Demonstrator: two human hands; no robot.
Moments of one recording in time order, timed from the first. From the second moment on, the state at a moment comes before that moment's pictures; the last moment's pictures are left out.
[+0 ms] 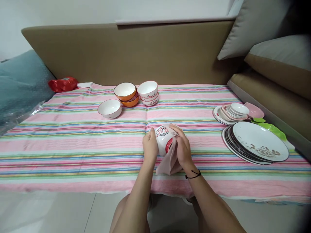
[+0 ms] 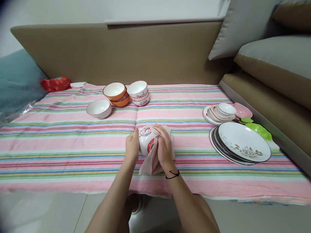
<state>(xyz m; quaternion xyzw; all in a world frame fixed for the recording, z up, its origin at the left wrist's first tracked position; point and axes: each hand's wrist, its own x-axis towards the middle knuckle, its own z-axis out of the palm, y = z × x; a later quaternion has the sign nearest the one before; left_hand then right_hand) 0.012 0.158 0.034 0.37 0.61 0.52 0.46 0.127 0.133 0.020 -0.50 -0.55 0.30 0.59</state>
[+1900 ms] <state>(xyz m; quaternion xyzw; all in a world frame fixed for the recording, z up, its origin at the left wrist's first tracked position) 0.016 0.153 0.043 0.50 0.58 0.47 0.44 0.139 0.129 0.030 -0.44 -0.60 0.22 0.63</state>
